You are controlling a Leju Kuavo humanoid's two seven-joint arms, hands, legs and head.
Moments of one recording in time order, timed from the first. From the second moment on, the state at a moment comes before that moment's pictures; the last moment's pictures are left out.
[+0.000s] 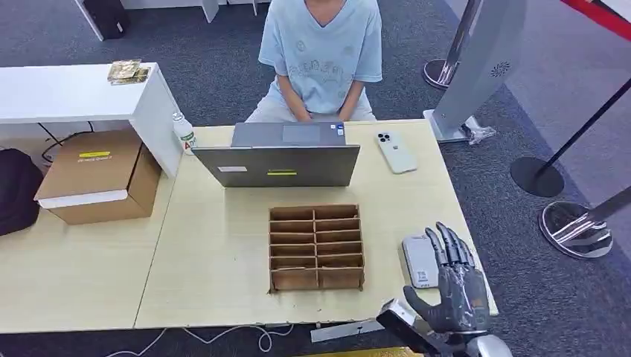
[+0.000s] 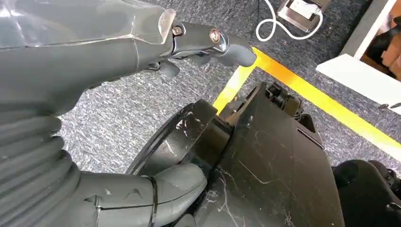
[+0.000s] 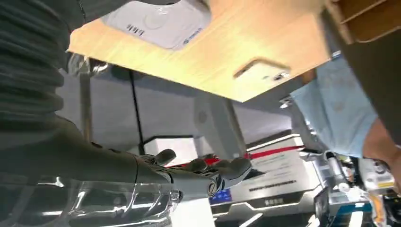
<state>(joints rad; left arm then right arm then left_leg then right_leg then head) -0.02 -0.08 0.71 -0.19 -1.40 -0.07 -0.61 0.27 -0.16 0.27 -1.81 1.16 -0.40 0.05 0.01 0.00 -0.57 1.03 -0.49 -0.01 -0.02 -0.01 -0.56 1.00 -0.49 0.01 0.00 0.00</state>
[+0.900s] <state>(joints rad) -0.02 -0.08 0.72 -0.19 -1.41 -0.08 -0.60 0.23 -0.10 0.40 -1.76 1.35 -0.56 0.08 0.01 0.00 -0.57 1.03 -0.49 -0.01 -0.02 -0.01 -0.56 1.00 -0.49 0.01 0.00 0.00</state>
